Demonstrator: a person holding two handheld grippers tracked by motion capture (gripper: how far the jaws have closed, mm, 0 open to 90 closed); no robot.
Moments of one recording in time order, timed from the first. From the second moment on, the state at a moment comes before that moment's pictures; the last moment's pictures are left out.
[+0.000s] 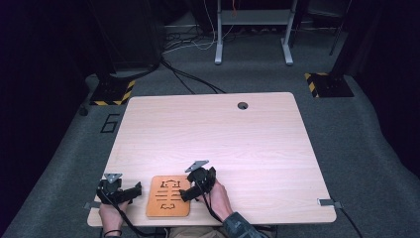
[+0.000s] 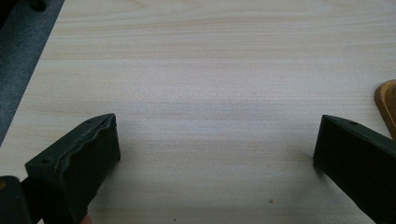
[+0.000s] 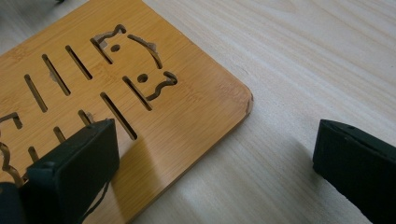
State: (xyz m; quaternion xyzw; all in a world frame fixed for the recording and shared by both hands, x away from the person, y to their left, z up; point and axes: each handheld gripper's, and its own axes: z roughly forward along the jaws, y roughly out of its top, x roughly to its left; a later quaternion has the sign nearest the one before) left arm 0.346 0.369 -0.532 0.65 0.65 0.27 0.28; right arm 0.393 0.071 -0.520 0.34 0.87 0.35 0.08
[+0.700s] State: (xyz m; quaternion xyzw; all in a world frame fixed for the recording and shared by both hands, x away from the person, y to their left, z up) left arm 0.346 0.369 -0.532 0.65 0.65 0.27 0.28; right arm 0.394 0.063 -0.520 0.34 0.87 0.34 0.07
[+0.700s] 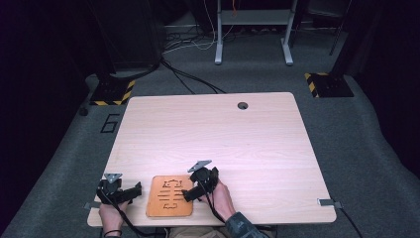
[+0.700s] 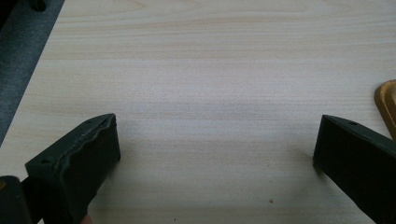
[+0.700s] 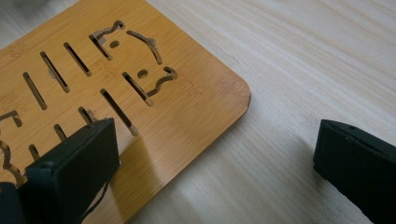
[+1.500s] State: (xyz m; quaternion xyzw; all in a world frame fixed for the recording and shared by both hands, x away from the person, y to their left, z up) left arm 0.346 0.369 -0.532 0.65 0.65 0.27 0.28; right arm 0.394 0.044 -0.522 0.35 0.86 0.35 0.08
